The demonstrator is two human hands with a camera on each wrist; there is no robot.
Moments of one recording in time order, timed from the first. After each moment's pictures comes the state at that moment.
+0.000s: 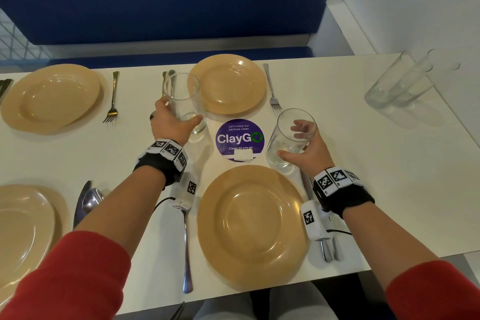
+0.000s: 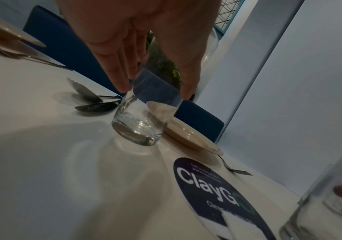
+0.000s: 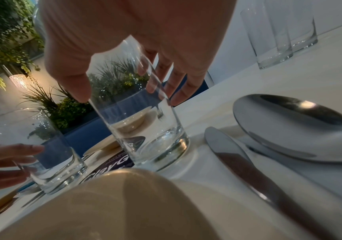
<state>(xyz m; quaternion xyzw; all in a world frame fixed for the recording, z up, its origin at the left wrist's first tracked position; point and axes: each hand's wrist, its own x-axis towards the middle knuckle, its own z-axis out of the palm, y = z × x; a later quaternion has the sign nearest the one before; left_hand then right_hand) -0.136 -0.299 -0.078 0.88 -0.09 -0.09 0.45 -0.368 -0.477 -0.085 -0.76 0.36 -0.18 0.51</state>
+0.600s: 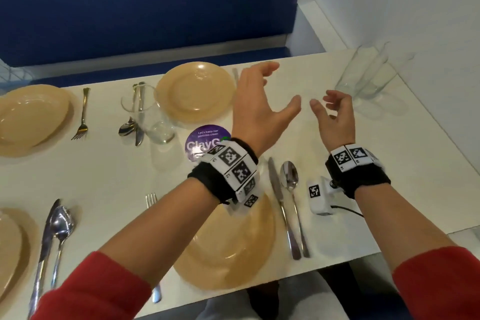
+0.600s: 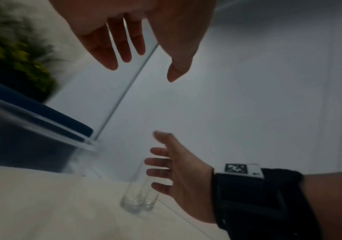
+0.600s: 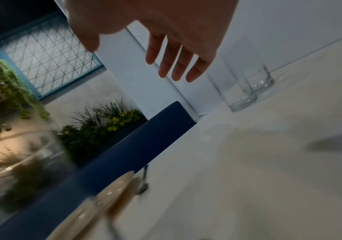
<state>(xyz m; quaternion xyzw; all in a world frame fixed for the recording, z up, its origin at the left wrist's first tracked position) -0.315 -0.431 0.036 0.75 -0.38 -0.06 0.53 -0.416 -0.564 -0.041 -0.67 0.43 -0.38 0.47</state>
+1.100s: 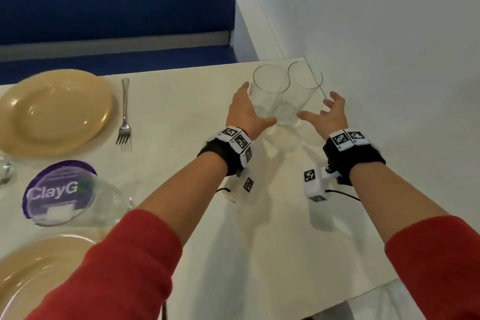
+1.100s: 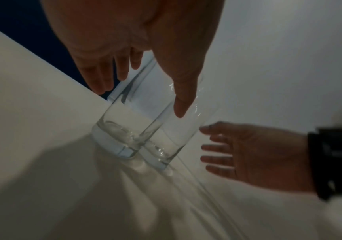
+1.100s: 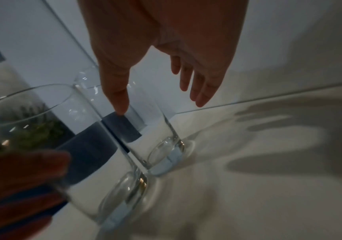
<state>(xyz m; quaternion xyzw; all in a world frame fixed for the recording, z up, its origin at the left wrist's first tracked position) -0.367 -0.724 -0.072 0.79 -0.31 -0.28 0.44 -0.505 -0.843 -0.068 -0.65 0.56 -0.21 0.46</state>
